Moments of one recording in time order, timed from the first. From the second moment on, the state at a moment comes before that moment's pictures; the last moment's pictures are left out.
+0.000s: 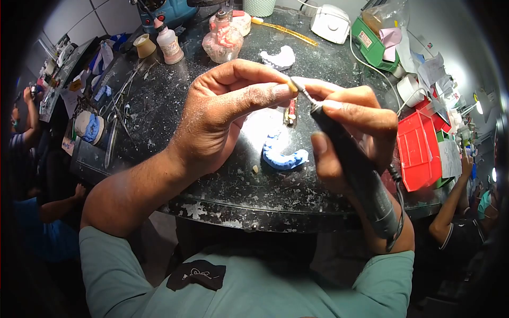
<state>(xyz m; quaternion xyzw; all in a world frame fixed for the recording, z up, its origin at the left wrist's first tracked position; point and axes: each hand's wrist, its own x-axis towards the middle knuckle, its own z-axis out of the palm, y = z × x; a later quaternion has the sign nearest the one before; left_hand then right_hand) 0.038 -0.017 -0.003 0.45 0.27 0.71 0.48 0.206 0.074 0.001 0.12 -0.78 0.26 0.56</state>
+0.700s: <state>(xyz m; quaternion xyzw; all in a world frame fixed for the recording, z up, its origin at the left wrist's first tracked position) 0.037 -0.014 -0.006 0.43 0.22 0.69 0.53 0.204 0.073 0.001 0.13 -0.75 0.27 0.59</state>
